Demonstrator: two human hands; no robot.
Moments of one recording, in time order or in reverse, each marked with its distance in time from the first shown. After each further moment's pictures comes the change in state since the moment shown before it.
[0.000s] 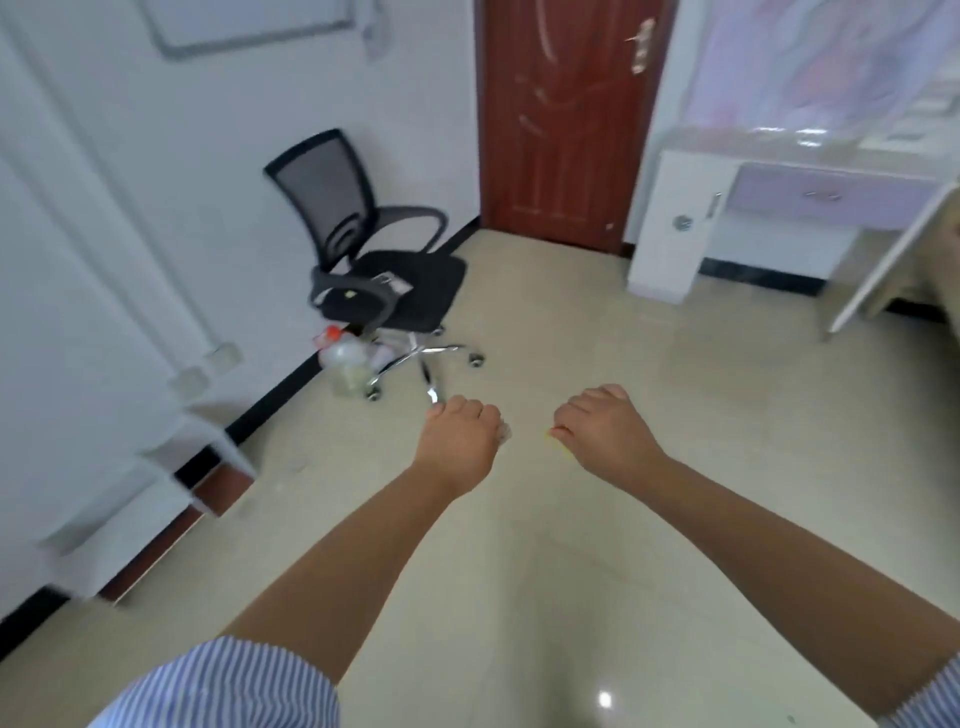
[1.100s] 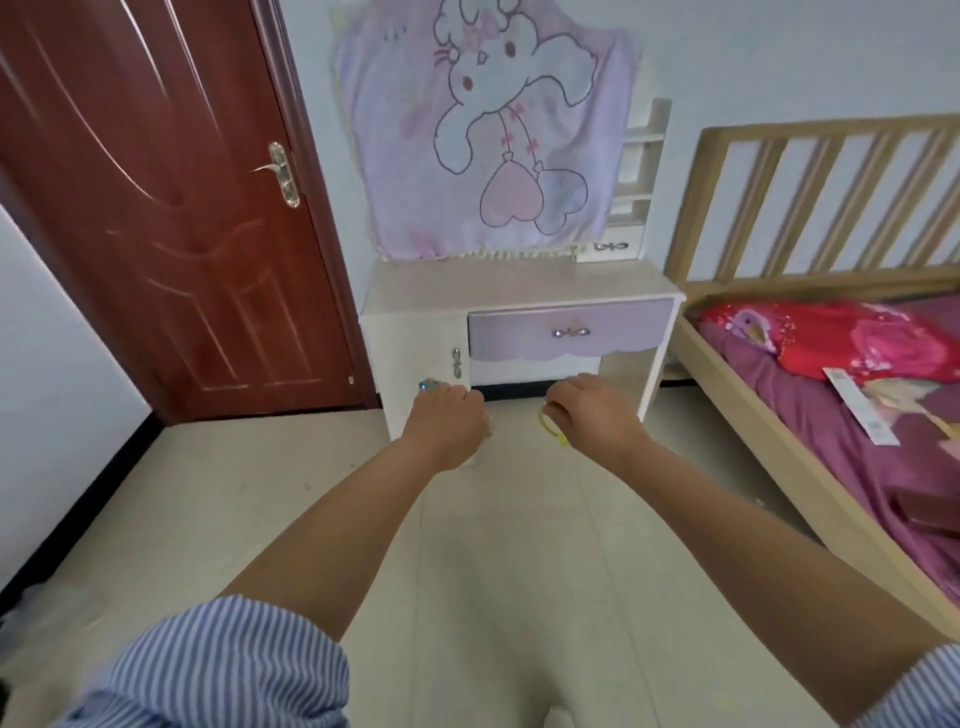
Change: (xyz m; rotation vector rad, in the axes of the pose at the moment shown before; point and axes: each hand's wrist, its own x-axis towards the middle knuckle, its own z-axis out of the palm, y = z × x) left_hand 1.018 0.324 0.017 0.077 0.035 0.526; right_hand 0.233 0.929 0.165 -0.133 -0.156 0.745
